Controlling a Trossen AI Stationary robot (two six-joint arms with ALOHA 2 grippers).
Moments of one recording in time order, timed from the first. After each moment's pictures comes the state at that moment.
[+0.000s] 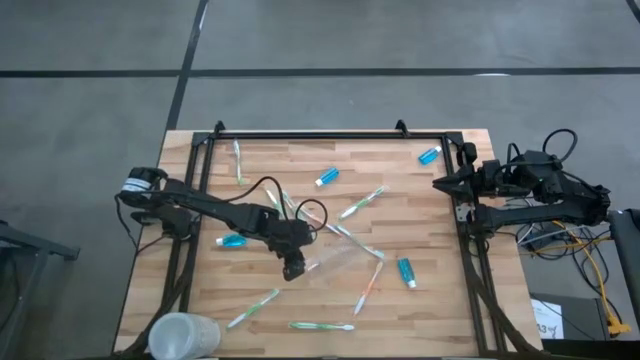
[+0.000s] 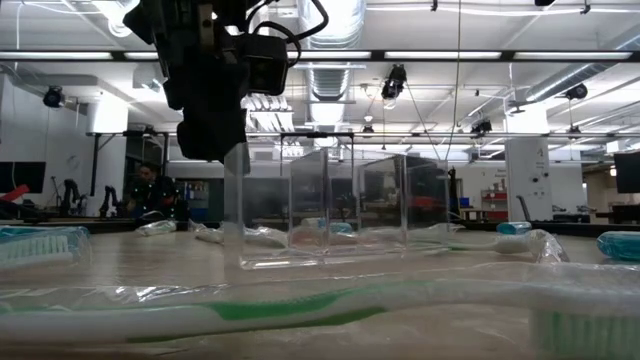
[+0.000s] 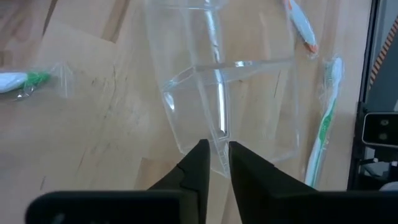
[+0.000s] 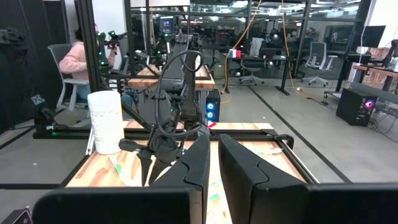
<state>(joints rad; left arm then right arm) -0.19 1.60 1.01 -0.38 0.19 -0.59 0.00 0.39 0.78 -0.39 0.00 0.00</state>
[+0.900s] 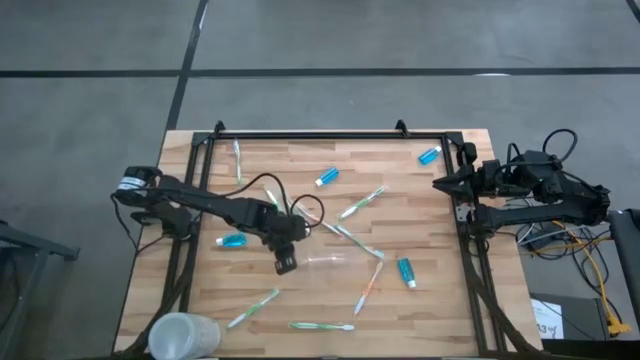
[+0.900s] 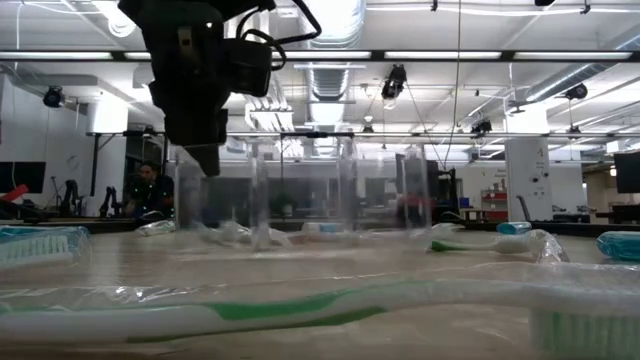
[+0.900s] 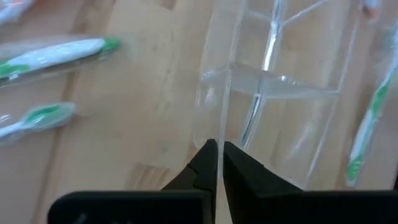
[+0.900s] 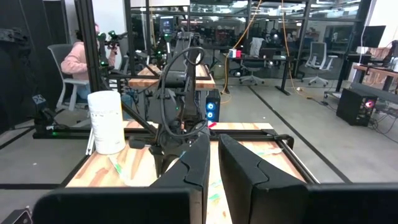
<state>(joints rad) -0.16 1.56 1.06 -0.61 0.12 -0.51 0.00 0.39 0.78 -0.39 0.00 0.00</state>
